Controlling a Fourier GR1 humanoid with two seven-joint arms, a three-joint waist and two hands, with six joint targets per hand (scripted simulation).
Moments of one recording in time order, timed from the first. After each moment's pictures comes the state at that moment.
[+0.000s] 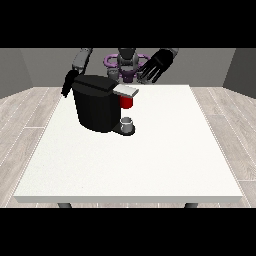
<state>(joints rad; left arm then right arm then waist) -1.07 0.29 0.15 -0.68 -0.78 -0.23 -0.25 -0.31 -0.09 -0.14 -1.12 0.15 -0.21 -0.03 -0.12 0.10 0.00</state>
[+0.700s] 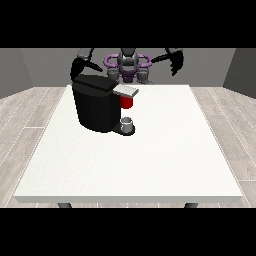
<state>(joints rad) -0.63 0.05 0.38 -0.66 -0.42 -0.30 -0.33 -0.12 -0.08 -0.14 -1.16 0.11 -0.17 -0.06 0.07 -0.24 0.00</state>
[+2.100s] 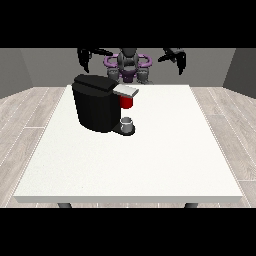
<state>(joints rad) -0.37 0.00 0.17 -1.12 -0.18 -0.30 -0.16 -0.50 -0.21 -0.23 -1.14 -0.06 0.01 0.12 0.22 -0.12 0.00</state>
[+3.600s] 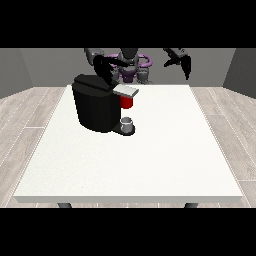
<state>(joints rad) -0.23 0.10 0.16 -1.41 -0.11 -0.25 -0.09 -0.77 -0.18 -0.11 -0.99 0.02 0.03 0.06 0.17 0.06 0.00</state>
